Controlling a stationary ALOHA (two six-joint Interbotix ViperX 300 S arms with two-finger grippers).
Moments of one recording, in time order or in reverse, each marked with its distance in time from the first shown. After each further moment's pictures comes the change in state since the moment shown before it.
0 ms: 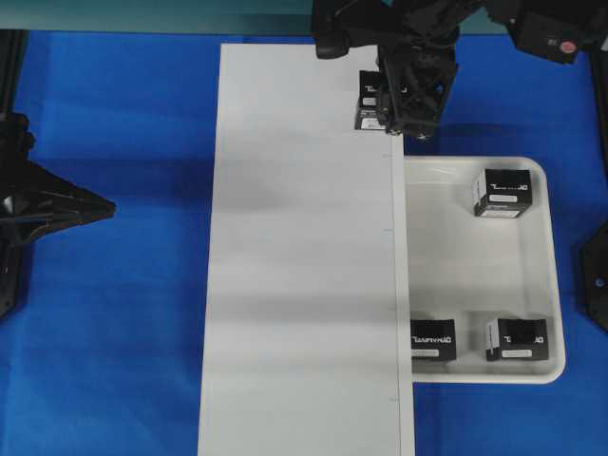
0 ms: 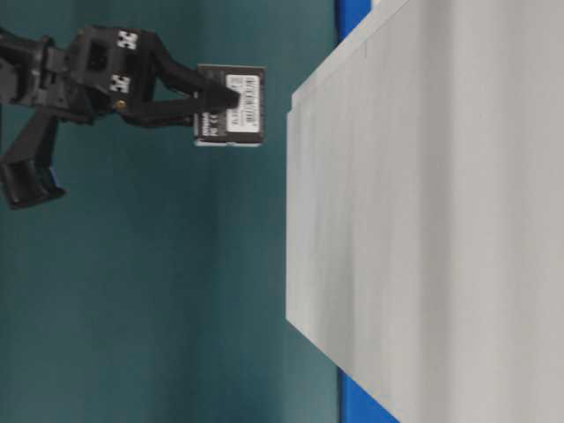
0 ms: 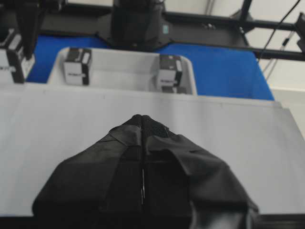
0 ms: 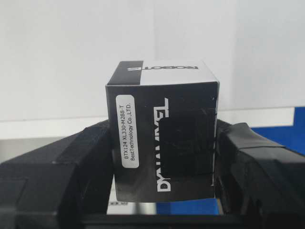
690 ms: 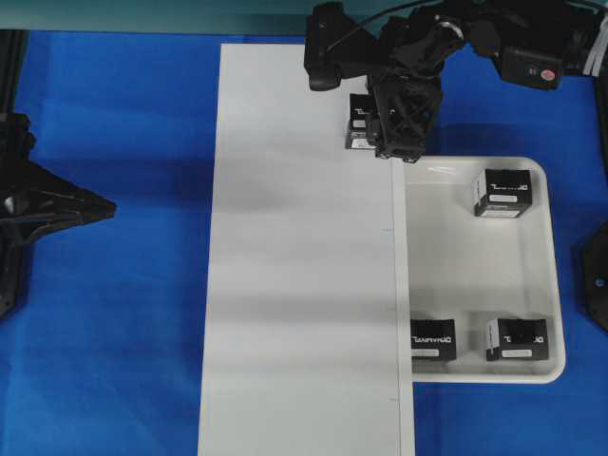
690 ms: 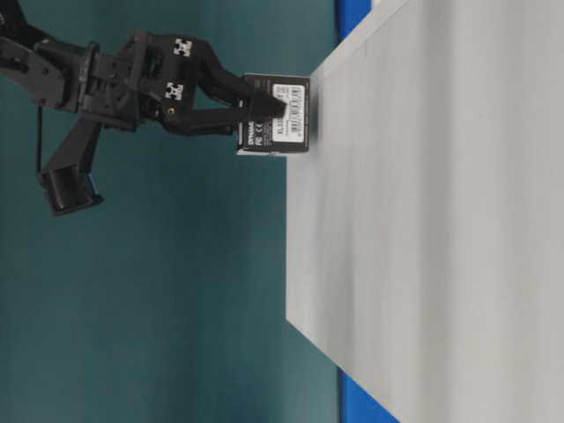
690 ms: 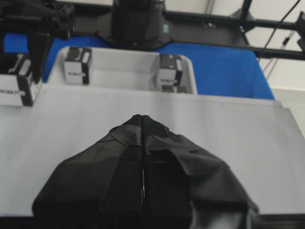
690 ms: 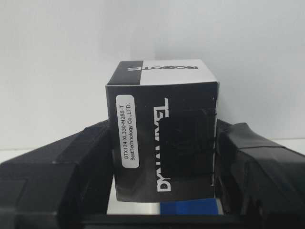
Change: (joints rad) left arm 0.002 0.003 0.000 0.000 0.002 -0.002; right arm 0.034 0.018 0.091 0.002 -0.143 0.000
